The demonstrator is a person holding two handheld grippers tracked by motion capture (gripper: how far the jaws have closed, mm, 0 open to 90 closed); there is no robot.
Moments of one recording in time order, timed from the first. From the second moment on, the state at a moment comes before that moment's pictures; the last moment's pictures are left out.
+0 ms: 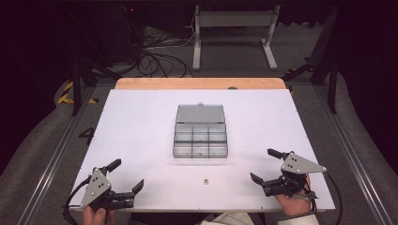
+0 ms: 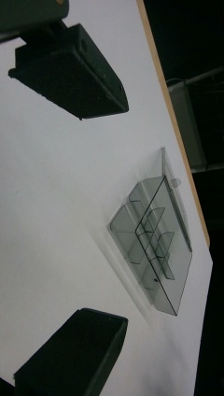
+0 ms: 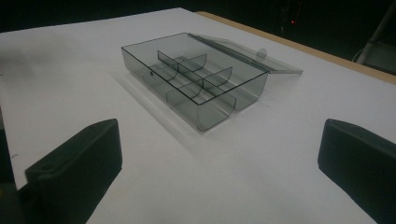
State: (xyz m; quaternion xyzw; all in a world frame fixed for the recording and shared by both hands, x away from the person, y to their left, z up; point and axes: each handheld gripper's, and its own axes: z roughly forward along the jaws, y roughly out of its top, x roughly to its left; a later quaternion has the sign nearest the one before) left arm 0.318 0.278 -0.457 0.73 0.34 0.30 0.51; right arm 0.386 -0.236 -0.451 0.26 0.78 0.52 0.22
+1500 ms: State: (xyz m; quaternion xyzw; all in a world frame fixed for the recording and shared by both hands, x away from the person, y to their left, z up) left arm 0.318 0.278 -0.456 0.73 0.34 0.30 0.51; right arm 0.395 -0.213 -0.434 0.23 0.80 0.52 0.18
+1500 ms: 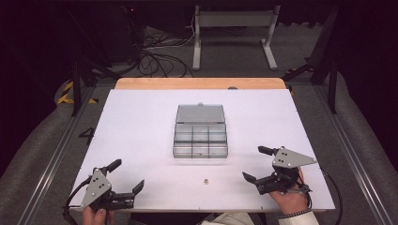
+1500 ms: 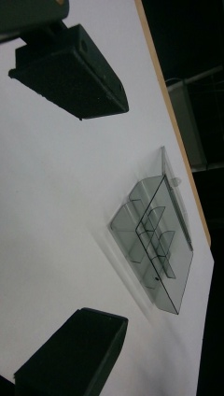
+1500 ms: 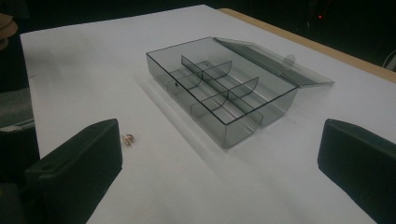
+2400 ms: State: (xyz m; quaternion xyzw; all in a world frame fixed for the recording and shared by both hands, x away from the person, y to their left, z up) left arm 0.318 0.277 -0.456 0.74 0.33 0.30 0.51; right arm 0.411 -0.158 -0.419 0.18 0.83 0.50 0.15
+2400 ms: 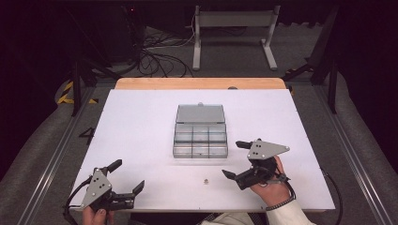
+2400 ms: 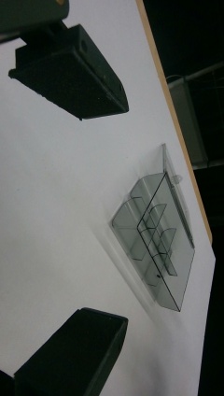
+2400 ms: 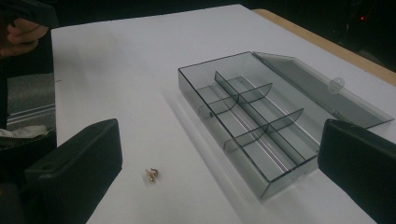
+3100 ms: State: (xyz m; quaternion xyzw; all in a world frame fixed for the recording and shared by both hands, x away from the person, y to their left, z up) left arm 0.318 0.278 -0.456 0.74 0.33 0.29 0.51; right arm 0.415 -0.128 -0.414 0.15 0.84 0.49 0.14
